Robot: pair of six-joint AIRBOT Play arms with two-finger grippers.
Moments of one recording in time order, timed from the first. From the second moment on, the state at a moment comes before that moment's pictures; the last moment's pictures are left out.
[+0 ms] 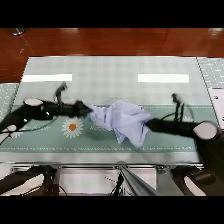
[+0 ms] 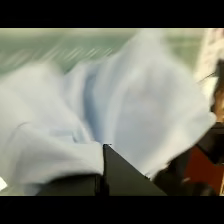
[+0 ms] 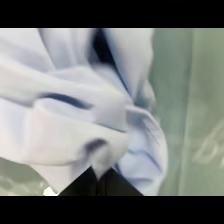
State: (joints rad) left arm -0.07 -1.24 0.68 0.26 -1.02 -0.99; right arm 0.19 -0.73 0.49 -0.89 0.83 1.50
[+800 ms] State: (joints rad) left arm -0.01 -0.73 1.94 0.85 -1.00 -1.29; right arm -0.08 -0.67 2.06 -1.16 1.36 1.46
